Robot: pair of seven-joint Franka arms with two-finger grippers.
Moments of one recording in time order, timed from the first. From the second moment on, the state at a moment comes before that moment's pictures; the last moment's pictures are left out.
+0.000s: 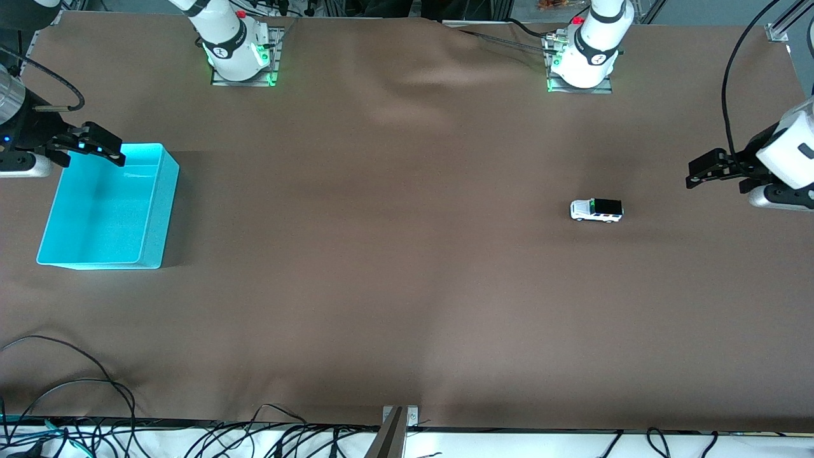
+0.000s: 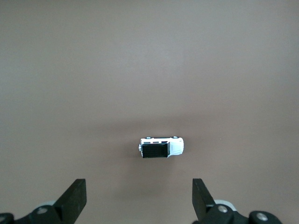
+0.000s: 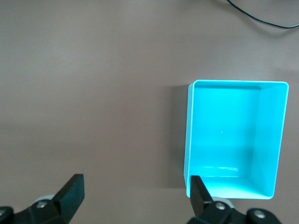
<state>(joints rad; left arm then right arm) 0.05 0.08 -0.02 -1.63 0.00 1.65 0.11 0.07 0.00 -0.06 -1.67 -0.01 1.66 -0.02</state>
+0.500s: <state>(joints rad) 0.05 0.08 -0.03 -1.64 0.00 1.65 0.10 0.07 0.00 -0.06 -1.67 -0.01 1.65 -0.02</state>
